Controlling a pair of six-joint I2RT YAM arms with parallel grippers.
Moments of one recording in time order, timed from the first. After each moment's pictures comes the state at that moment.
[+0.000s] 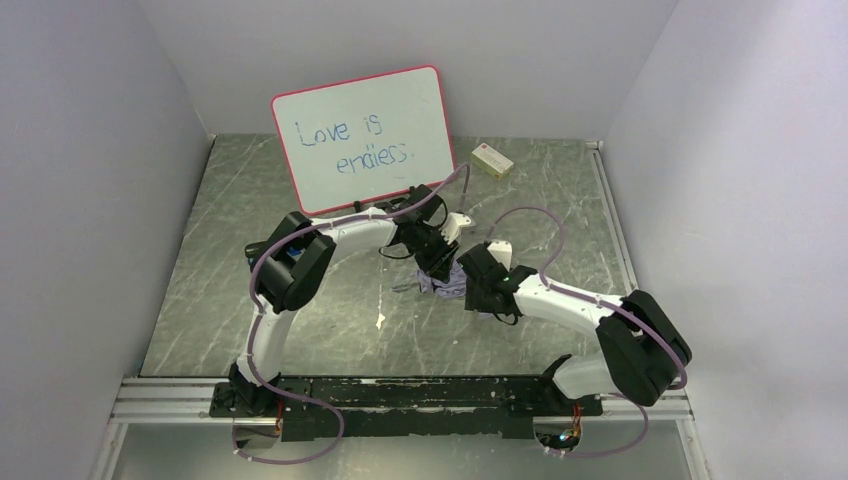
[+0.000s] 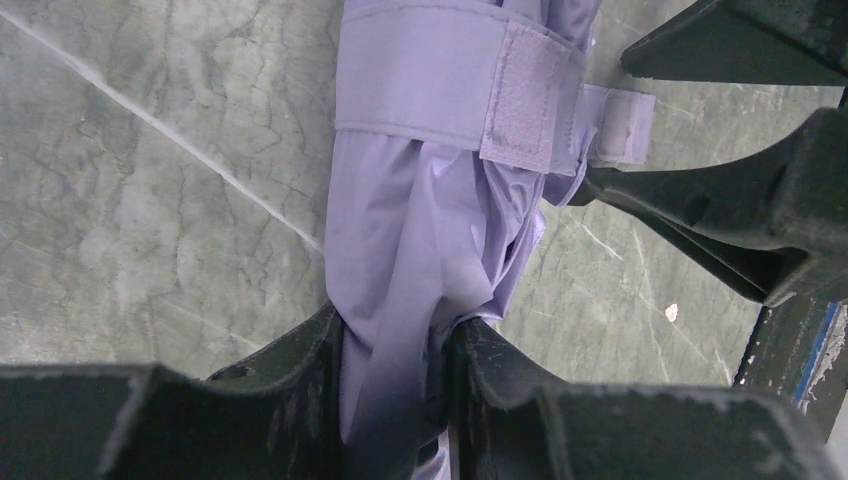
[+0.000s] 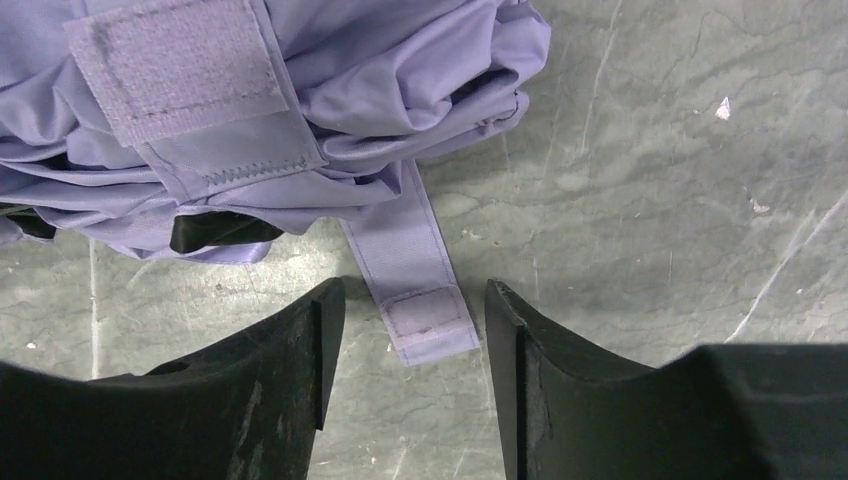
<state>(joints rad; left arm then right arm) -0.78 2.14 1.50 -0.40 0.57 0.19 0.70 1.35 0.63 -0.44 0.36 0.69</state>
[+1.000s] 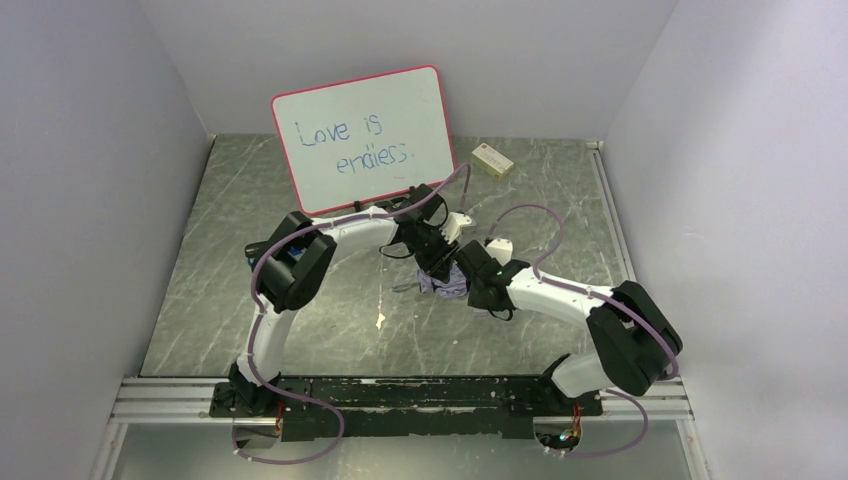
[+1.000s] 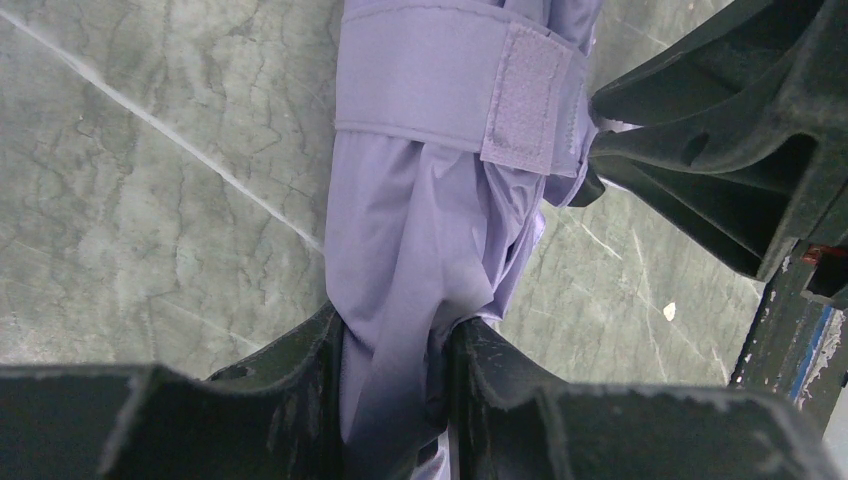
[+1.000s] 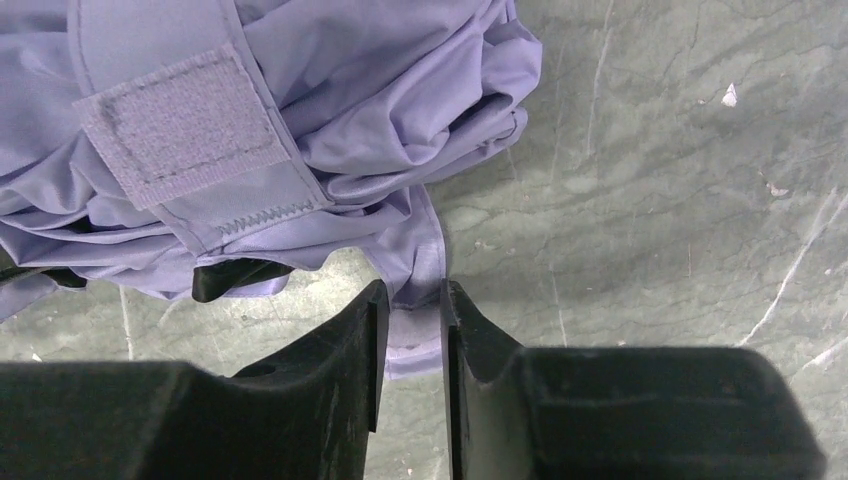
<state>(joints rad) -0.78 2.15 1.52 -0.42 0.57 0.19 0.70 1.42 0.68 -0.48 0.38 0.81</state>
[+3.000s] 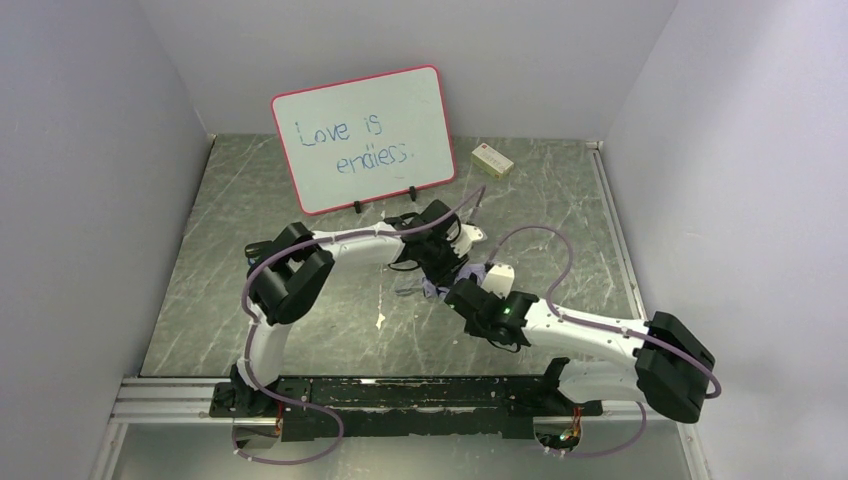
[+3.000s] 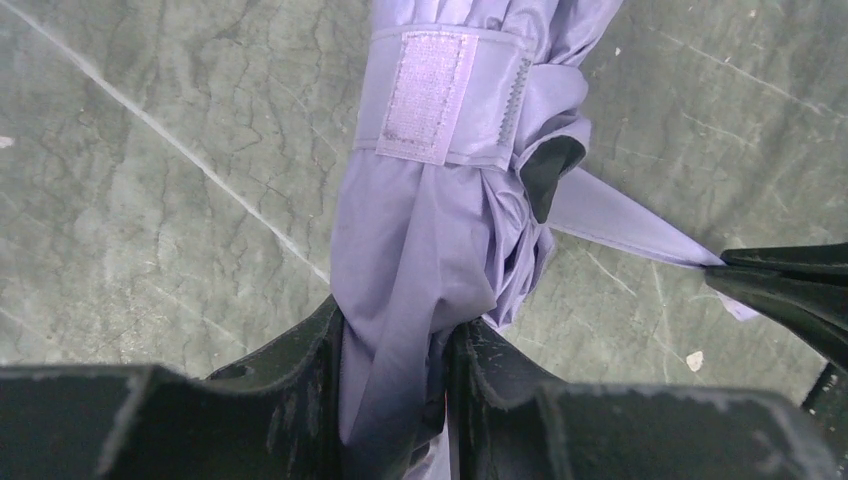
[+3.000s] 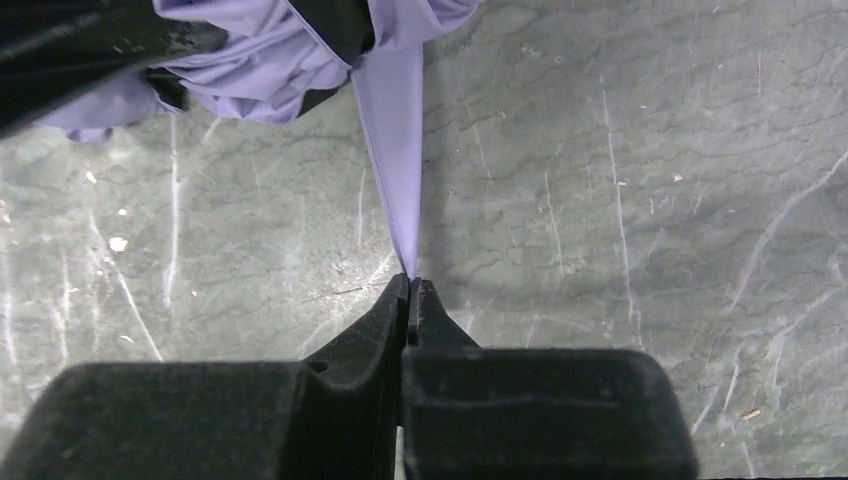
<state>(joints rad) -0.86 2.08 1.44 -0.36 0.32 0.13 0.99 1.18 0.57 -0.60 0.45 1.09</state>
